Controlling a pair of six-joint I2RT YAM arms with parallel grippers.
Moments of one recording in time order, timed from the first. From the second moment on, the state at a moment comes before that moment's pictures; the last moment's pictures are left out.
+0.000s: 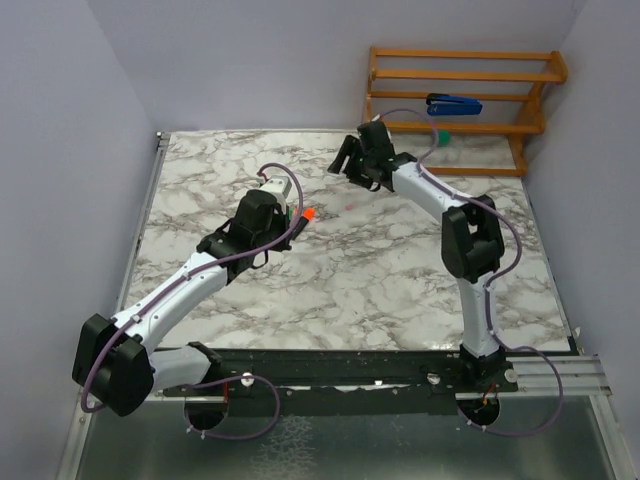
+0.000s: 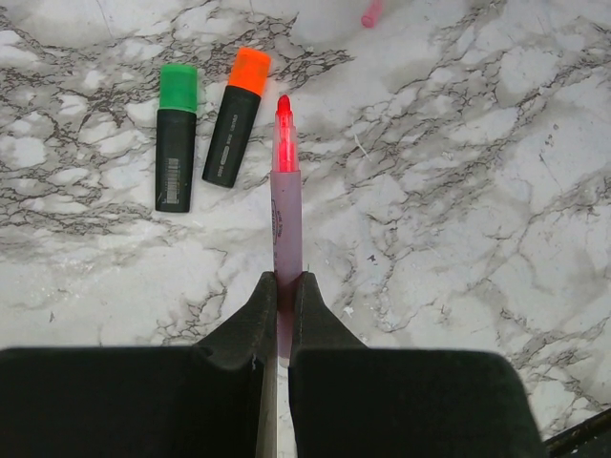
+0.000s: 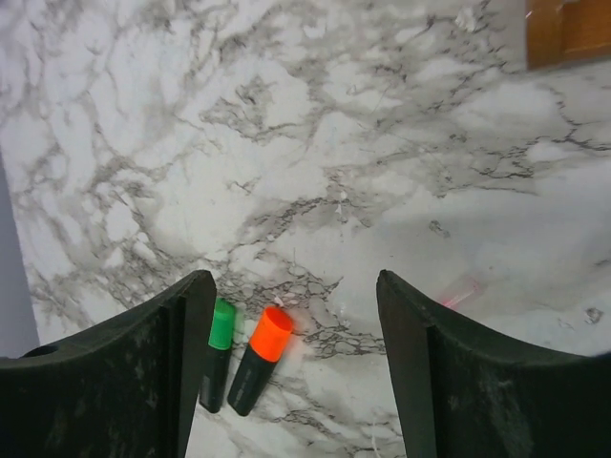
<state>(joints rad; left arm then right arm) -0.56 1.20 0.89 -0.30 -0.06 -0.32 0.46 2.21 1.81 -0.29 -0.05 0.75</state>
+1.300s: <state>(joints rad) -0.56 1.17 0.88 -0.30 -0.01 -0.33 0.46 2.46 2.35 -1.02 0.13 1.14</state>
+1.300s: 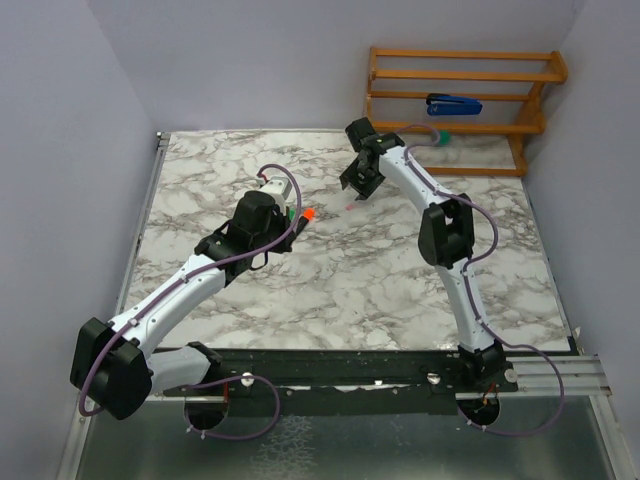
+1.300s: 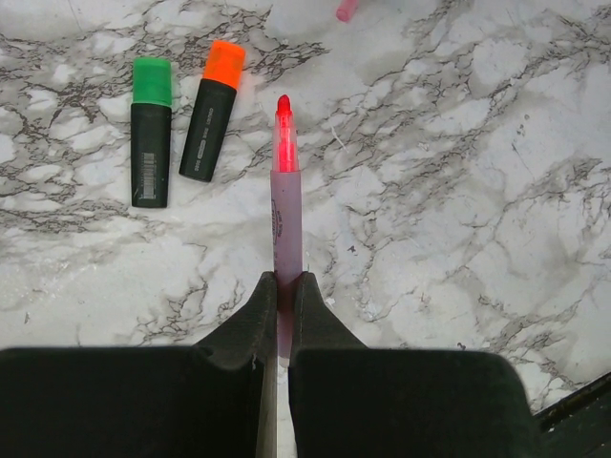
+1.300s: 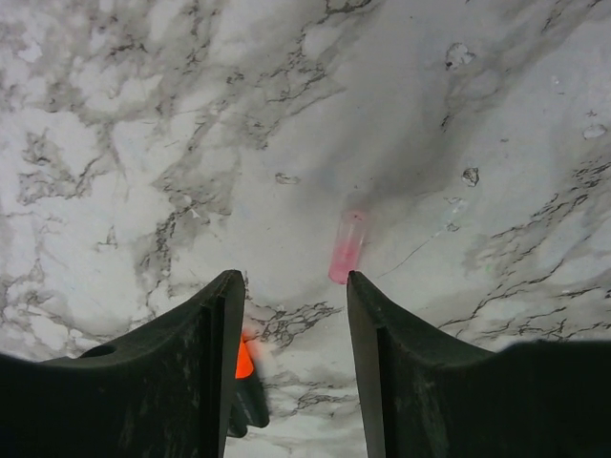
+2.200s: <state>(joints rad) -0.56 1.17 0.87 -0.30 0.00 -0.33 0.45 2.53 2.32 -1.02 0.08 1.15</state>
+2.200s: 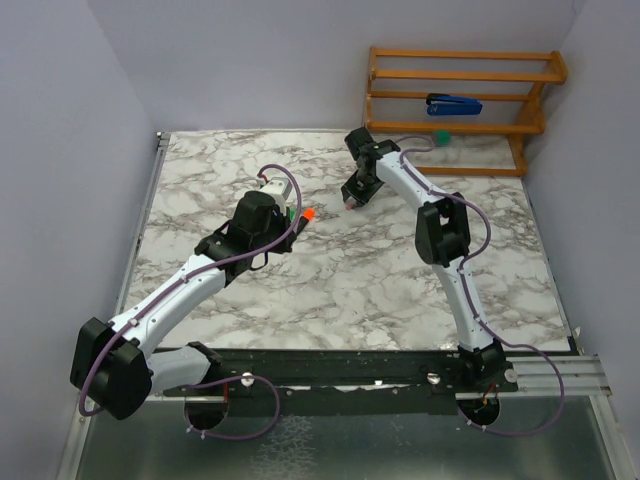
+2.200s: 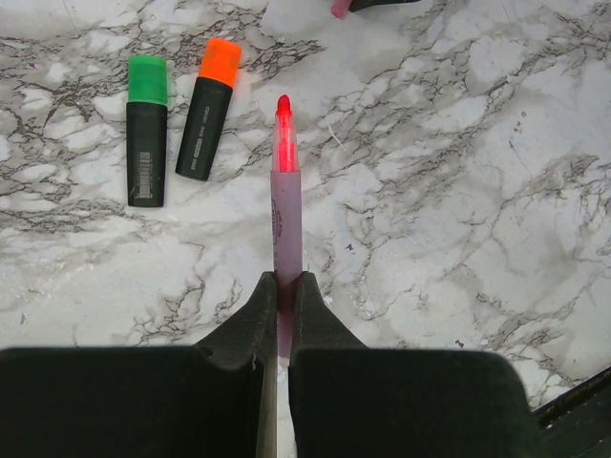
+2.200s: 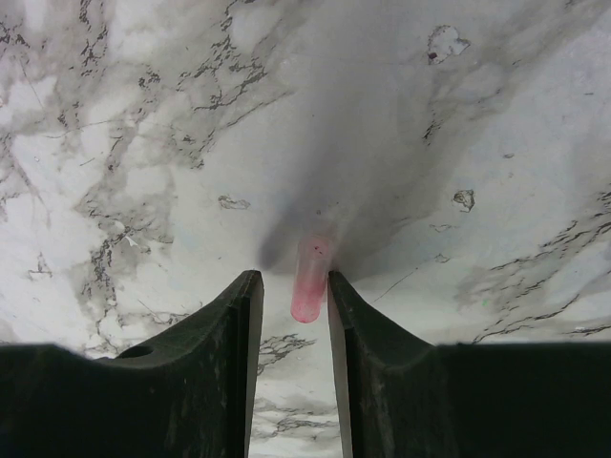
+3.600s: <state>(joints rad) -0.56 1.19 0.87 -0.30 0.00 -0.33 0.39 2.45 2.13 -0.91 -0.05 1.07</state>
